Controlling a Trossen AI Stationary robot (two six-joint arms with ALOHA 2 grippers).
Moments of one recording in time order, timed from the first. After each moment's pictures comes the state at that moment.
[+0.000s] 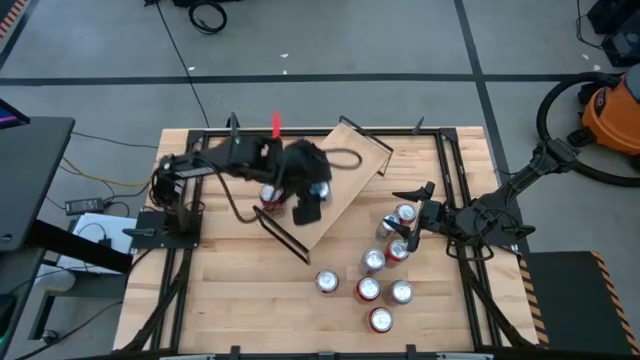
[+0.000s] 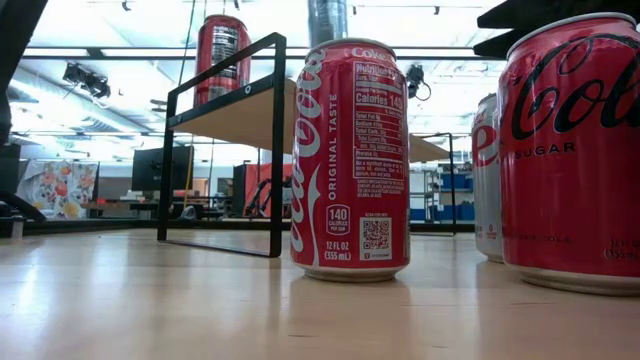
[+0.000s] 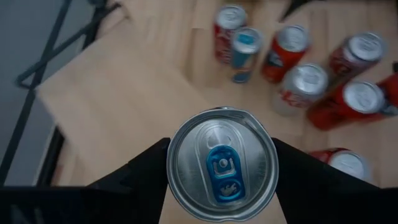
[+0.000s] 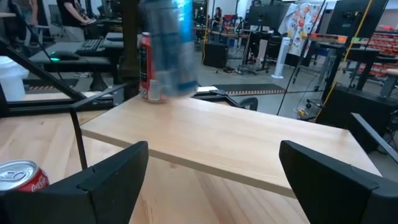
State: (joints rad) left arm -0.03 1.87 2.33 -1.37 -0.21 -0.11; right arm 0.59 0.78 0.36 0.30 0.97 0.03
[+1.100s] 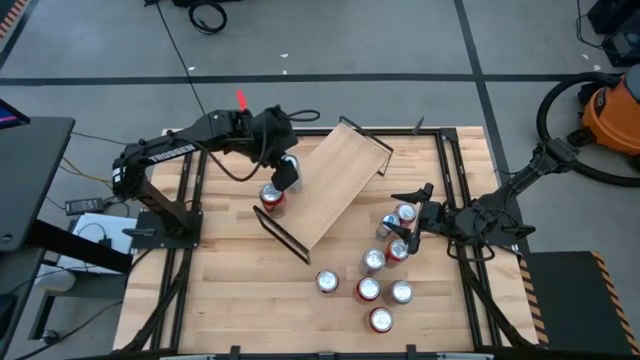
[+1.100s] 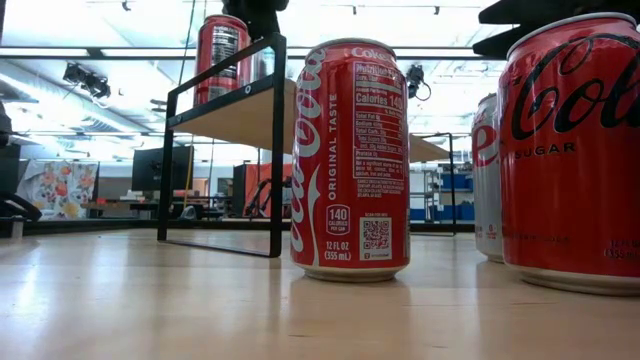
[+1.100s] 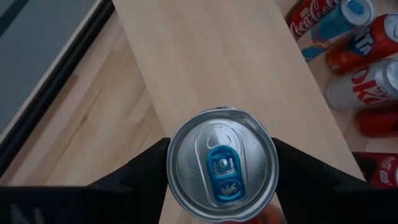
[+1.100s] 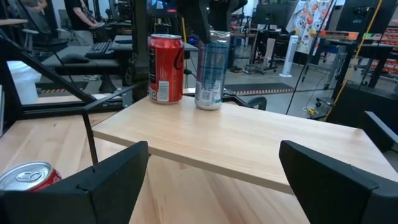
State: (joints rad) left arm 0.27 1.54 1.71 -1.15 -0.03 -0.22; right arm 0.60 0.79 0.36 0.31 0.95 0.05
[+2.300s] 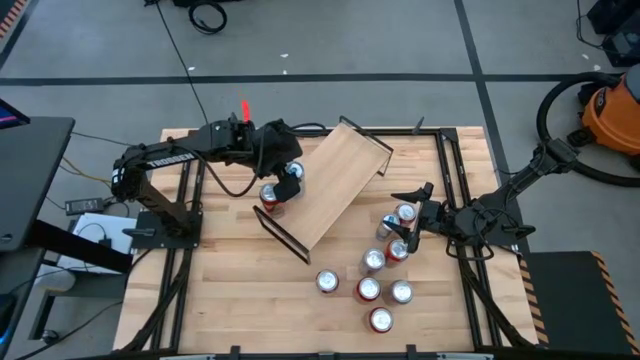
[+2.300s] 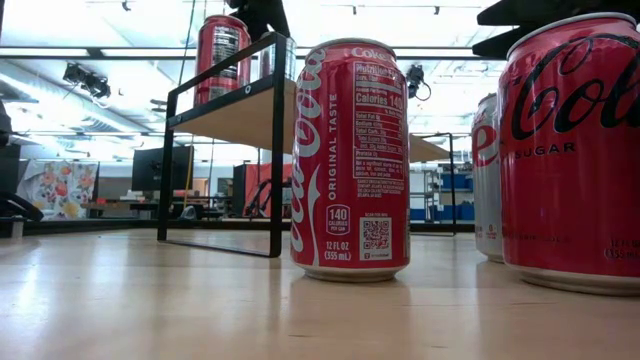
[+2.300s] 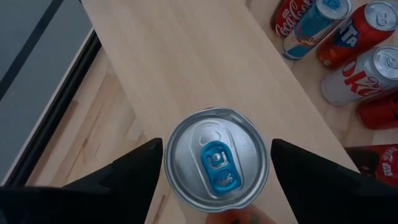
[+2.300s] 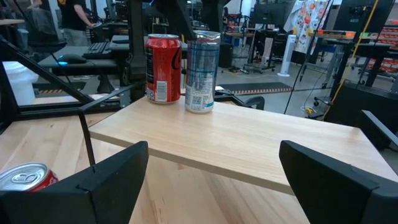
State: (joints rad) left arm 0.16 1.54 1.71 -1.11 -0.12 -0.17; right arm 0.59 0.79 0.36 0.31 0.95 0.05
